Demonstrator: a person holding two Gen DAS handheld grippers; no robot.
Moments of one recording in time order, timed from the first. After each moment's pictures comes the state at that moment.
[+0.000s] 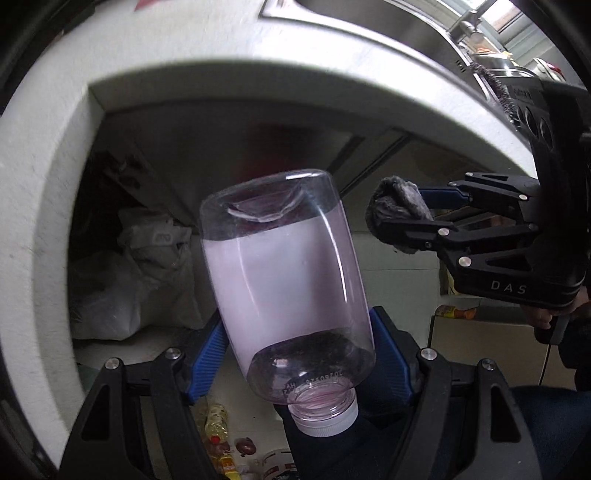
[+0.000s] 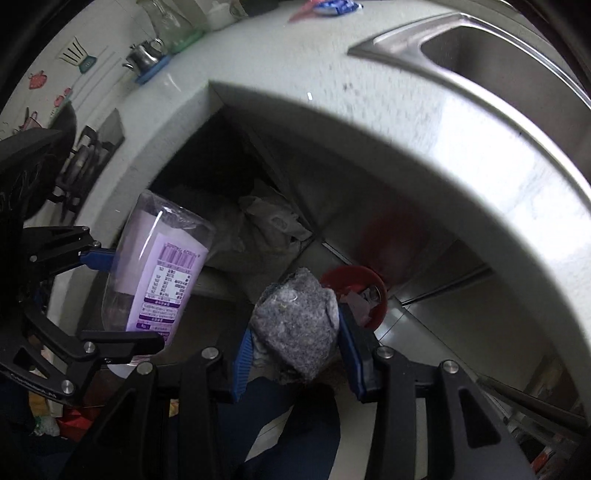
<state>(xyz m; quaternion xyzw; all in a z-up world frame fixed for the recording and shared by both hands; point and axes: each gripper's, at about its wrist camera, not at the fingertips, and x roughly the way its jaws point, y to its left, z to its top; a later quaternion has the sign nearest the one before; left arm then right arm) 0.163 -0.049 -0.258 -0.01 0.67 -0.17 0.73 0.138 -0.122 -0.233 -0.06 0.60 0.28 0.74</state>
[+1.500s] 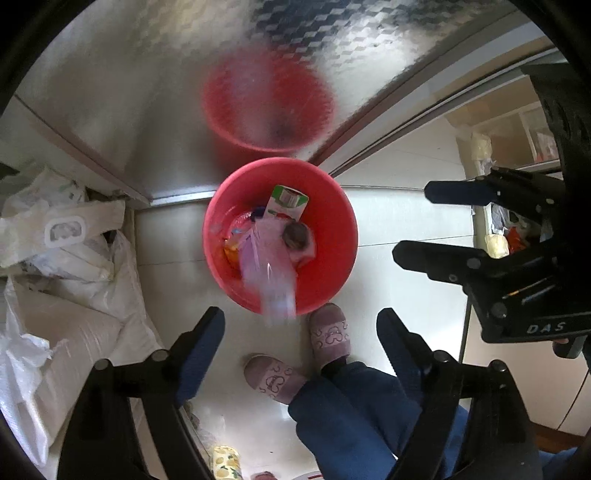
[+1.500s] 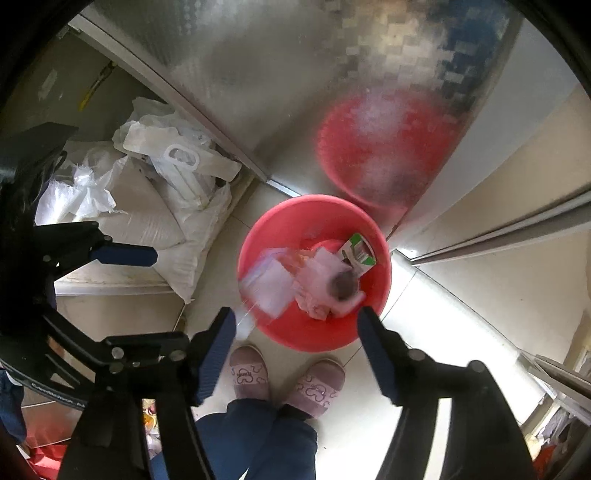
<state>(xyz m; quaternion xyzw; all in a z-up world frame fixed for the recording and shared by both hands) 0.215 -0.059 -0.605 0.01 0.70 -0.23 0.67 0.175 -0.125 -0.545 -0.04 0.67 0.21 0.71</state>
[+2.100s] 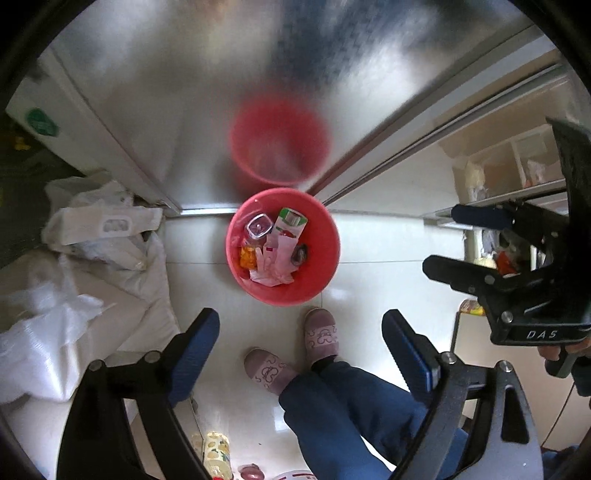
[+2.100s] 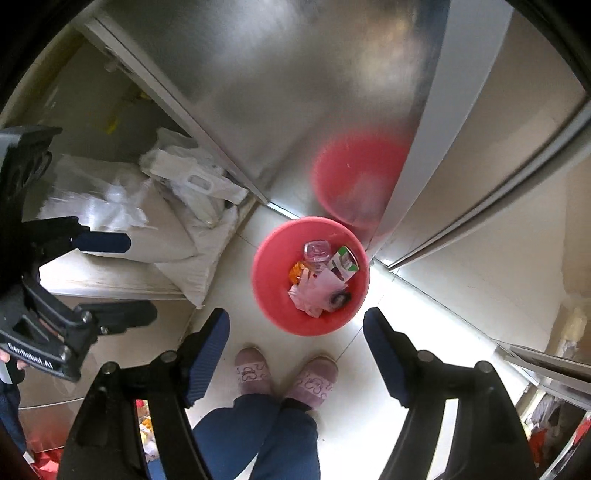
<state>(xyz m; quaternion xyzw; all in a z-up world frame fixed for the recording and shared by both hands) 0.198 -0.038 -0.482 -0.02 0.68 -0.19 0.71 0.147 -0.132 -0.445 -0.04 0.64 0.19 0.74</state>
